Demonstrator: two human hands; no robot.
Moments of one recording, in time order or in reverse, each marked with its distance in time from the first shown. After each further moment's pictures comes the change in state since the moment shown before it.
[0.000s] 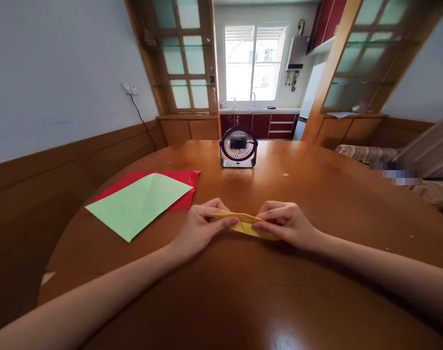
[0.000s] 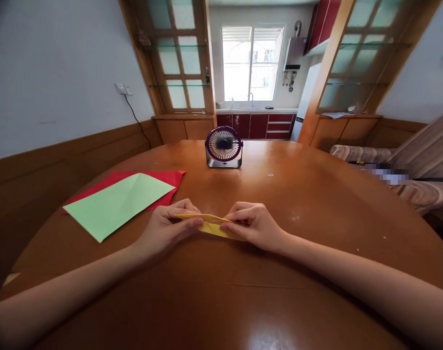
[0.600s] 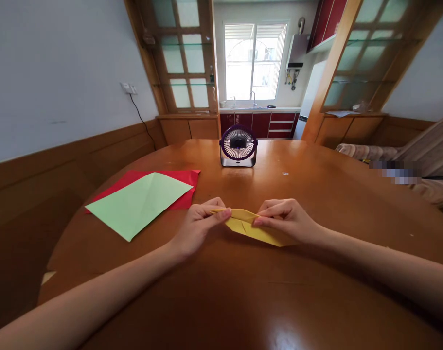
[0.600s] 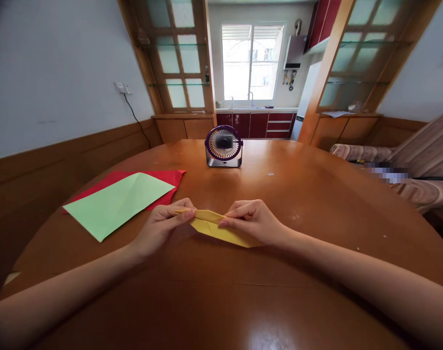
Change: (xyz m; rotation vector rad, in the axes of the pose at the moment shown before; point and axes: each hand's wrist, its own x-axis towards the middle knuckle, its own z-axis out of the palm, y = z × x) left_hand 0.001 0.000 -0.006 -0.143 -0.080 -0.023; right_hand 0.004 -0.003 -0.004 0.197 -0.038 0.182
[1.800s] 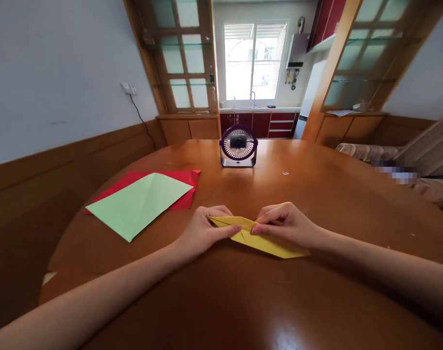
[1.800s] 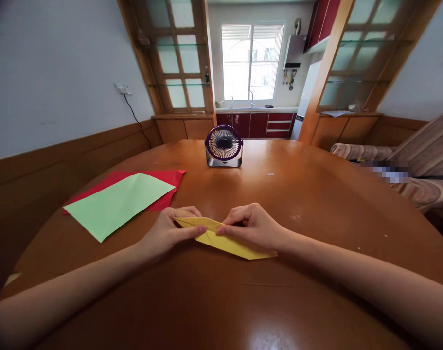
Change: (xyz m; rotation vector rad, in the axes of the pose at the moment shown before) left_hand -0.001 0.003 0.008 0.139 -0.021 -0.135; right_hand -0.001 -0.003 0.001 -0.007 -0.094 0.057
